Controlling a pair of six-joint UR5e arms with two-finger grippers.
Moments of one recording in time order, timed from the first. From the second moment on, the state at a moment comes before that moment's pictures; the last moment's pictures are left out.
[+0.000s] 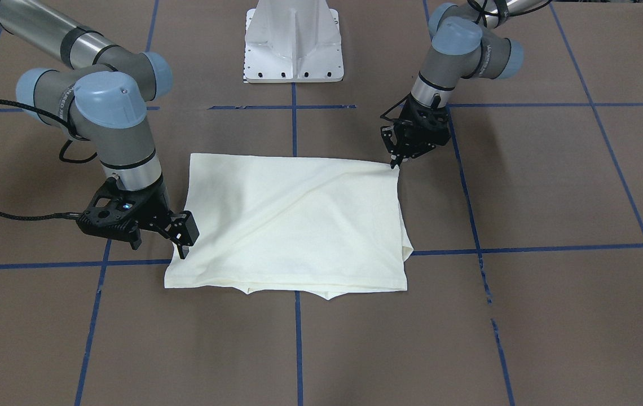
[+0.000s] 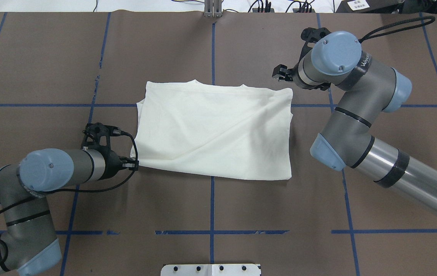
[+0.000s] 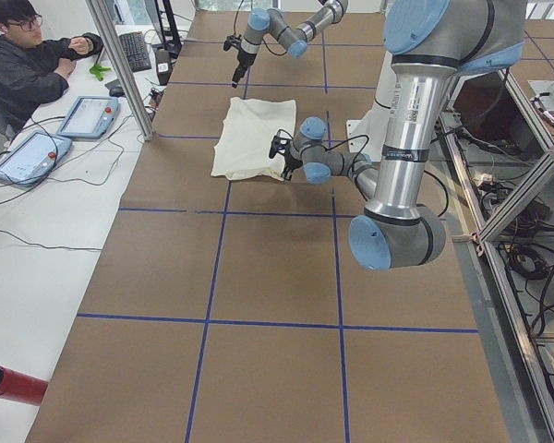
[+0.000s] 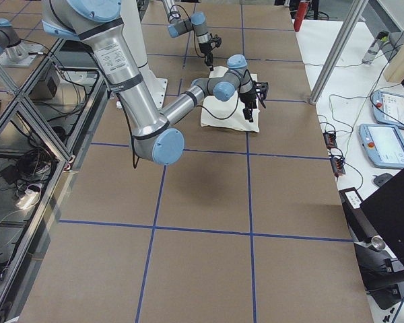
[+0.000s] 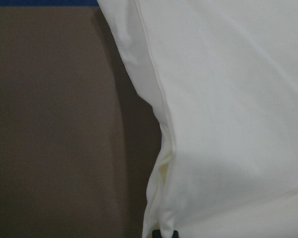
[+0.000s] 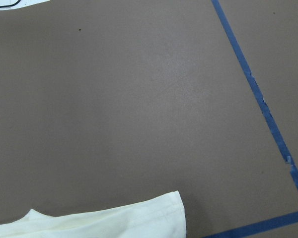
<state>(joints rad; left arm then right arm) -0.46 -1.77 -1.81 -2.19 -1.61 -1.12 0.75 -1.03 1.61 -1.35 1.71 1.31</state>
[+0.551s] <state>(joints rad) -0.75 -1.93 -1.55 -2.19 -1.62 -0.83 0.75 -1.03 1.61 -1.35 1.71 1.31</state>
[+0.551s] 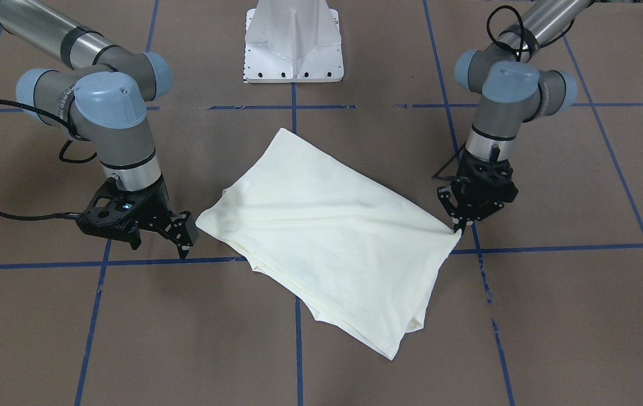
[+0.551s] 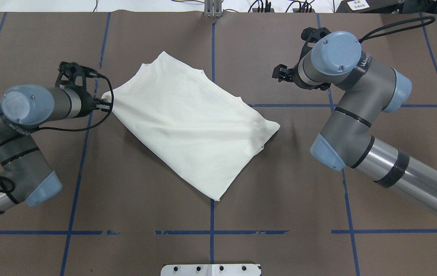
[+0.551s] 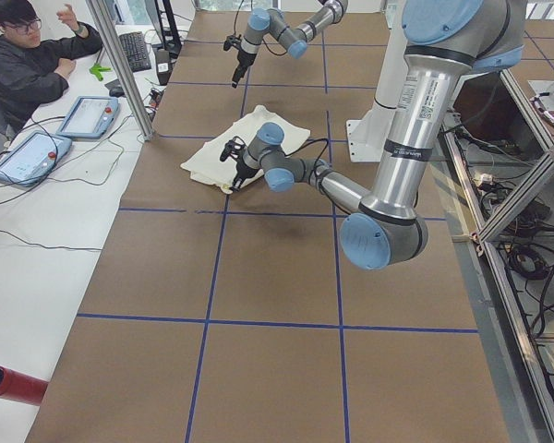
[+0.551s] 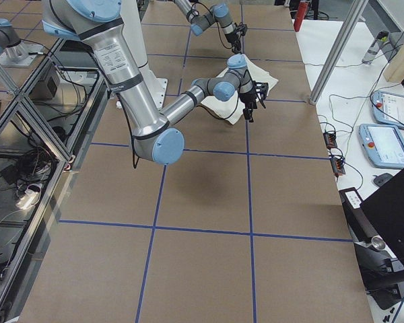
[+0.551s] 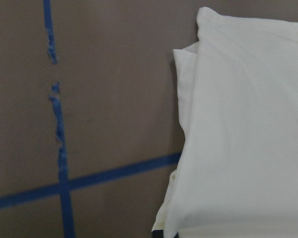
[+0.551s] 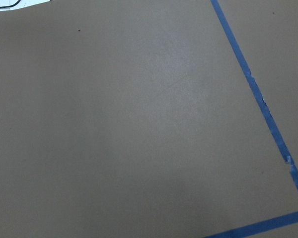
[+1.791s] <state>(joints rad) -0.89 -2.22 -1.13 -2.41 -1.77 -0.74 0.69 -0.93 1.58 -1.35 1.70 1.51</state>
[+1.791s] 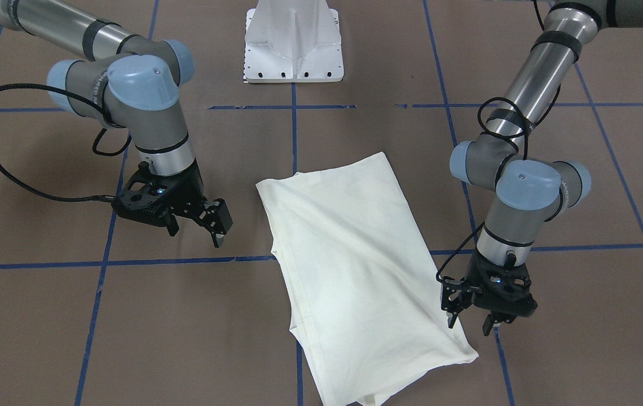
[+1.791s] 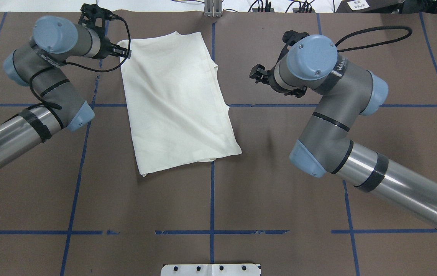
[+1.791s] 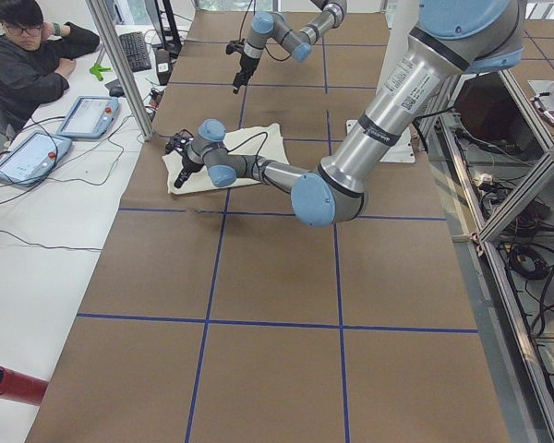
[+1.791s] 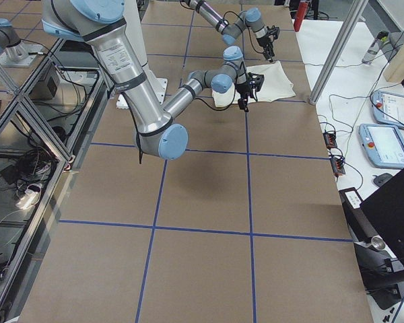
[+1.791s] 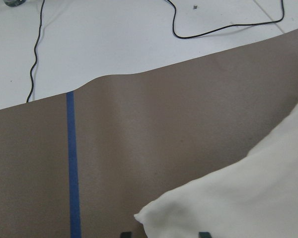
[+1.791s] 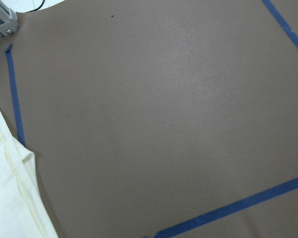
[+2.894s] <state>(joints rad) -0.88 -2.05 -1.39 -2.41 -1.86 -0.80 0.55 -0.68 1.20 -1.23 1.57 1.69</state>
